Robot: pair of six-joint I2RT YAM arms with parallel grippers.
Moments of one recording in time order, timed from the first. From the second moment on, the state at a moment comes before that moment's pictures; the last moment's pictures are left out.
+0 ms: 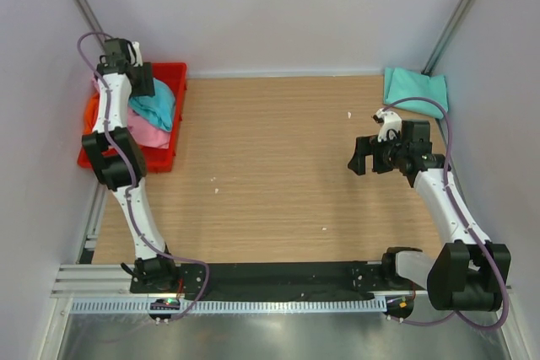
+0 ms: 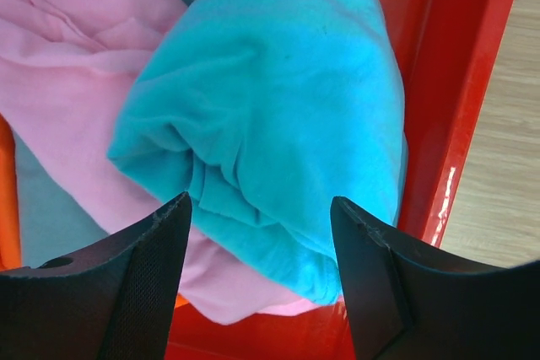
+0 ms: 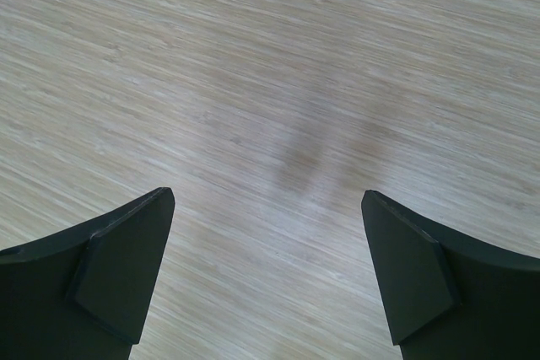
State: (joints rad) left arm 0.22 2.21 2.17 -0.81 -0.03 0.09; right arm -0.04 1.14 0.82 -0.49 -0.44 -0.11
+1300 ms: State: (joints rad) left arm -0.17 1.45 2.19 -0.79 0.45 0.04; right arm -0.04 1.23 0.83 -0.49 -0.35 -0.13
